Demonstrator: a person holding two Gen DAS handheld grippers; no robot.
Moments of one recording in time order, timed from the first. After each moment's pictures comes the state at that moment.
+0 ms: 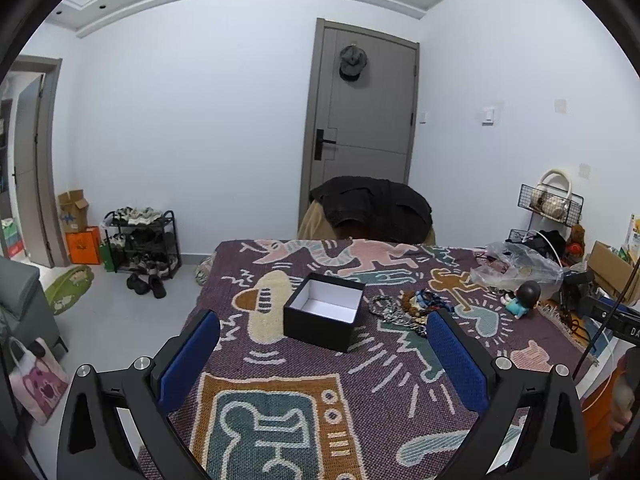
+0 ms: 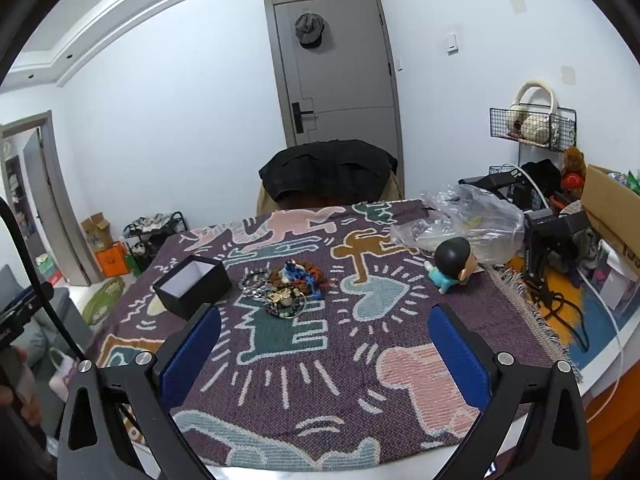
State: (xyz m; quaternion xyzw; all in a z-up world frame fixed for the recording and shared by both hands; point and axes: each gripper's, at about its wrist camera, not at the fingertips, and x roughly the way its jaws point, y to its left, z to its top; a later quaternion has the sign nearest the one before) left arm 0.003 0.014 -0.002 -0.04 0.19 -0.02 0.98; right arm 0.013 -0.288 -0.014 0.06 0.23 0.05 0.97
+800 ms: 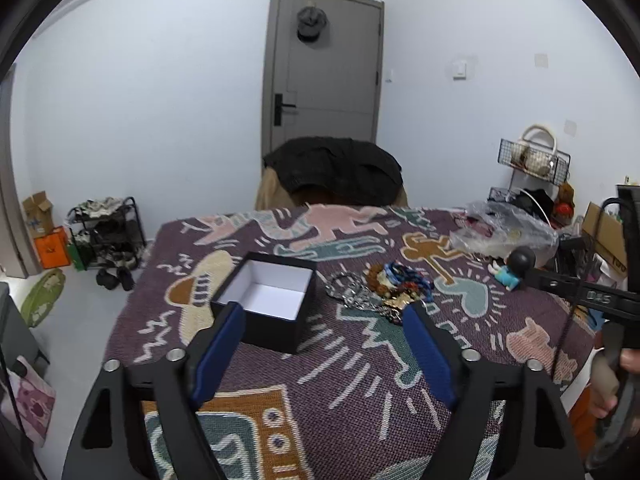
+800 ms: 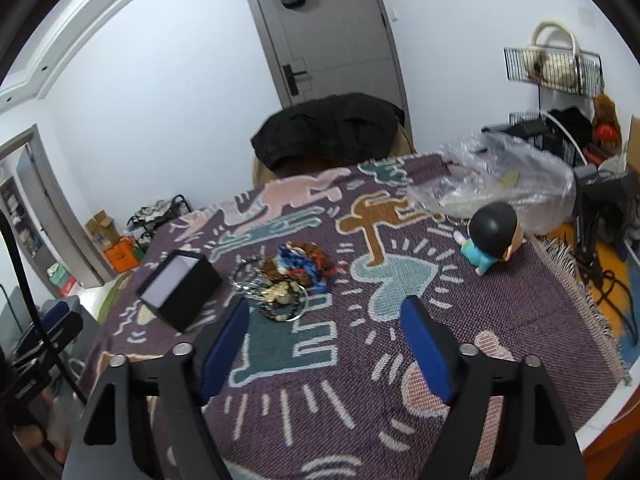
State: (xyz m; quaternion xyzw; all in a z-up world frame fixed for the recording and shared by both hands) left arm 0.083 -0.042 -0.036 -0.01 0.25 -0.08 0.96; right arm 0.112 -0.293 -0.058 0.11 0.32 0.06 0.94
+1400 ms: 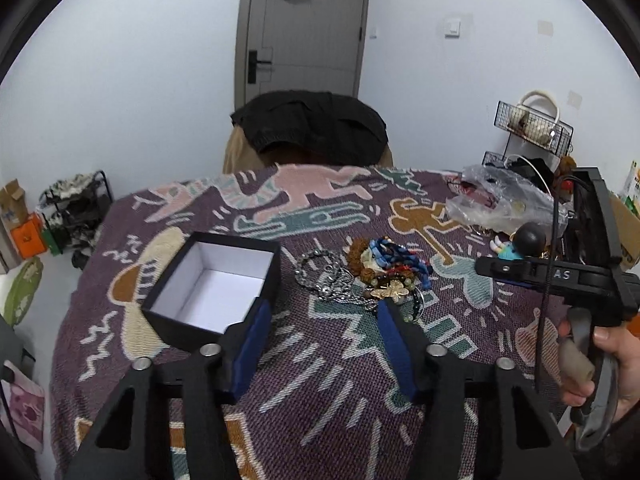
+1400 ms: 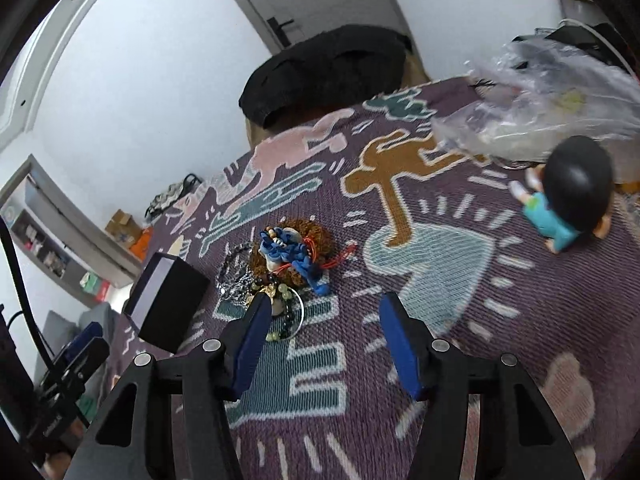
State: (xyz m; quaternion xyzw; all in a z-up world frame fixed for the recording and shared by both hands) left arm 0.163 -0.071 -0.064 -0.01 0.33 -0.12 0.94; right arm 0.214 -0.301 -0.107 0.18 0.40 0.13 0.89
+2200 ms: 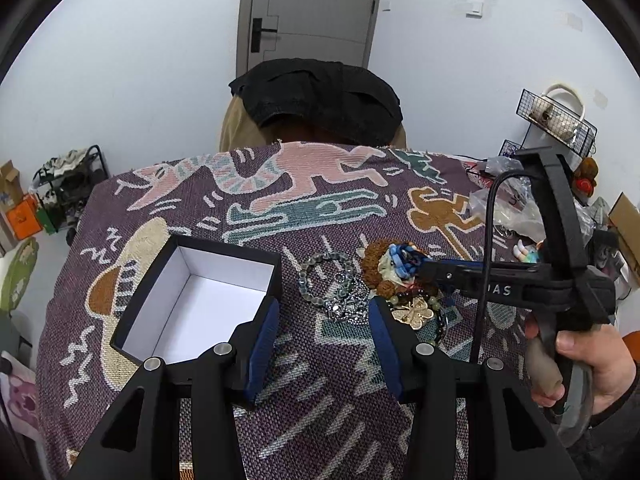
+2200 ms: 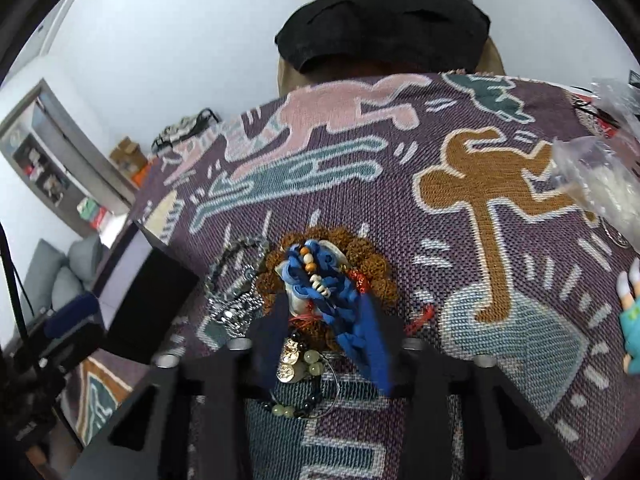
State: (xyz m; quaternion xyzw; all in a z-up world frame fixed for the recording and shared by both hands) left arm 0.223 -0.071 -0.075 -0.02 0.38 -0.11 0.92; right arm 0.304 -0.241 -0.129 0.08 0.46 0.18 0.87
